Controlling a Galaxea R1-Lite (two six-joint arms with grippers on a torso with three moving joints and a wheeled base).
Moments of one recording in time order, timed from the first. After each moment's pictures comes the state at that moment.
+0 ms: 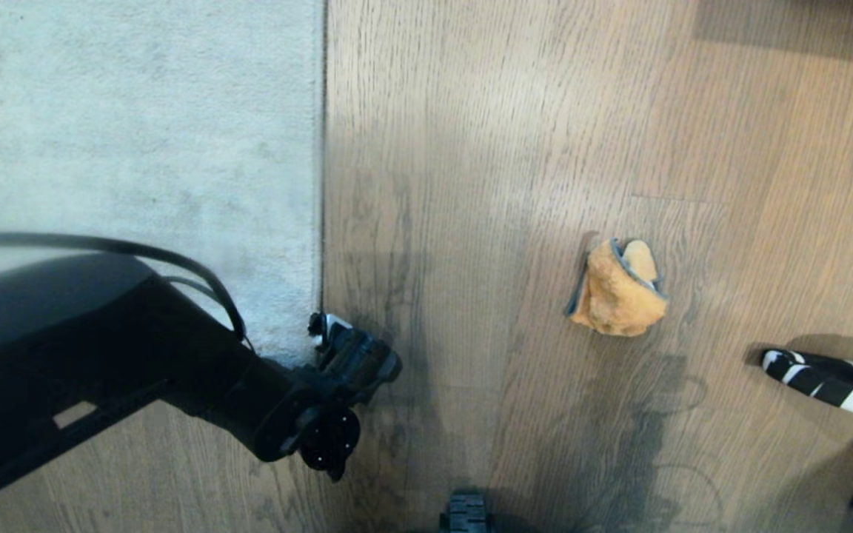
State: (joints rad) left arm -0.63 2.10 -0.89 -0.14 1.12 -0.12; right arm 0.00 0.00 0.00 -0.05 0.01 -0.01
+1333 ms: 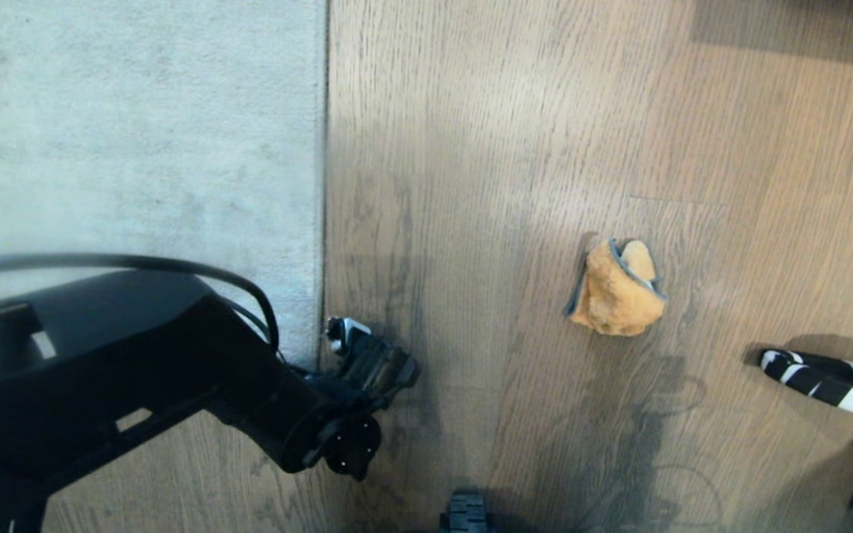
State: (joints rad) left arm -0.66 2.17 -0.91 -0.27 1.12 -0.12; right arm -0.01 0.00 0.00 -0.05 0.01 -0.01
